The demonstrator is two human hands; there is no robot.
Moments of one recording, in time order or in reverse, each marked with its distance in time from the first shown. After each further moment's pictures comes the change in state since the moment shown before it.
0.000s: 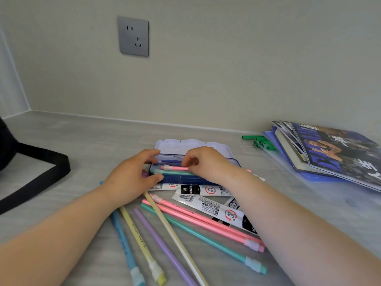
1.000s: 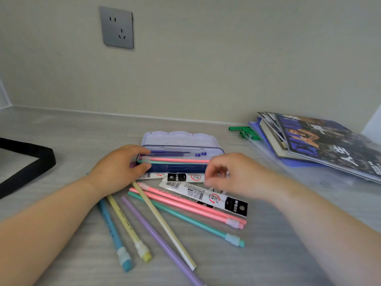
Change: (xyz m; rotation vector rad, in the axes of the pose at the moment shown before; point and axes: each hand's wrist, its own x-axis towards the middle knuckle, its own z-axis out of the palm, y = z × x) left_hand -0.003 0.006 0.000 0.169 -0.011 0.050; right_hand -0.094 0.000 -0.044 -0.029 -0.069 0.042
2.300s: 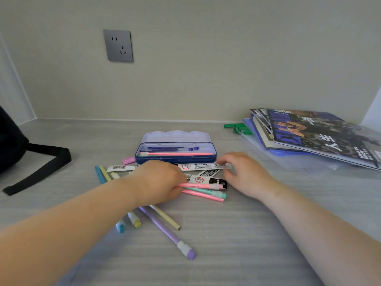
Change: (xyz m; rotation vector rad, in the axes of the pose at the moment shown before) left_hand -0.050 0.105 0.009 0.651 -0.389 0.454; right_hand -0.040 0.045 0.009 -0.172 0.299 0.024
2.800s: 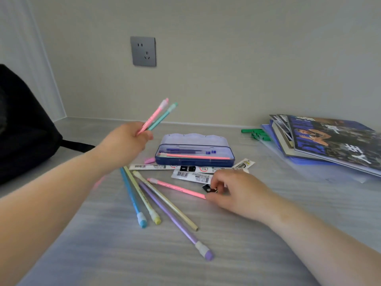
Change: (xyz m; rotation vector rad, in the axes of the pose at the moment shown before) left_hand -0.040 -0.059 -0.039 -0.795 0.476 -0.691; right_hand -0.013 -0.053 0.003 0.066 -0.194 -0.158
